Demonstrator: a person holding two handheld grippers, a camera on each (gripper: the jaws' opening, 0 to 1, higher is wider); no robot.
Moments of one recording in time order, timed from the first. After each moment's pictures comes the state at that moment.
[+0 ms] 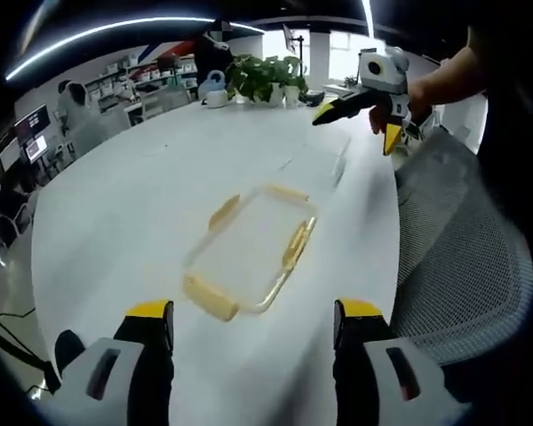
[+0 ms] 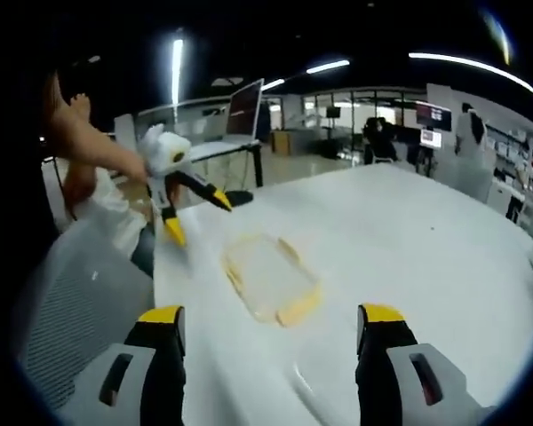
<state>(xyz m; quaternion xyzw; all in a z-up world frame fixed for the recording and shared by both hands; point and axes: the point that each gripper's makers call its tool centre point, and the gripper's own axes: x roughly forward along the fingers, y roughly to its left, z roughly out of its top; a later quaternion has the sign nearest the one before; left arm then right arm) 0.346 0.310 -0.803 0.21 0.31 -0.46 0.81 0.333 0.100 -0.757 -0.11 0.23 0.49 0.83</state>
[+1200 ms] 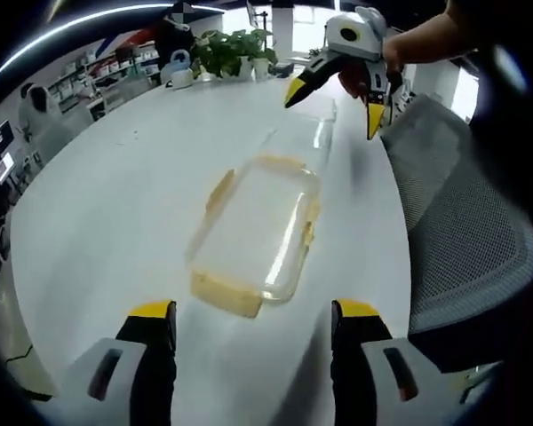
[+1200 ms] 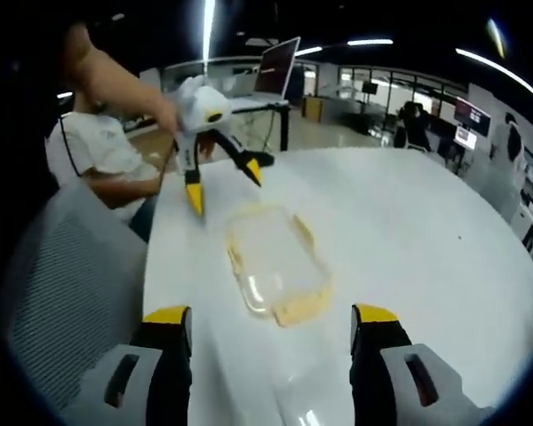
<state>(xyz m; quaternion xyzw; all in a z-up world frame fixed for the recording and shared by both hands) 0.370 0.314 -0.829 0.26 0.34 -0.52 0.74 0.349 0.122 -0.784 -0.20 0.28 0.53 0.78</state>
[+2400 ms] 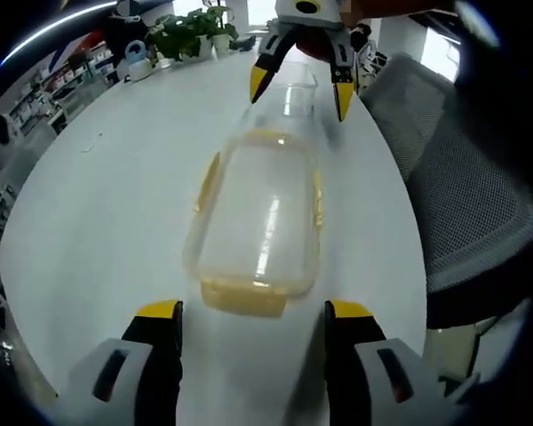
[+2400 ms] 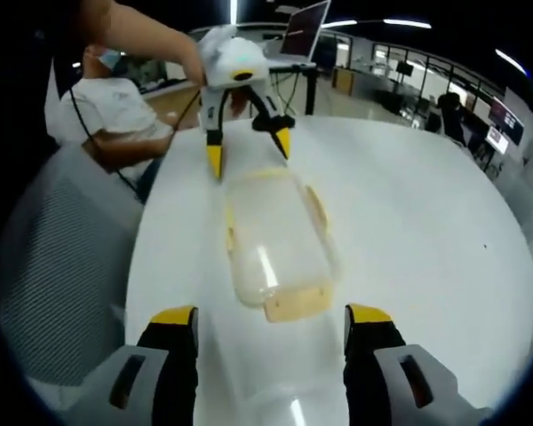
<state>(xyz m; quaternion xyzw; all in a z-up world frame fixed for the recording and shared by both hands) 0.385 0.310 -0.845 0.35 0.36 -0.57 0.65 0.363 0.130 -0.817 -0.27 0.33 0.57 0.70</state>
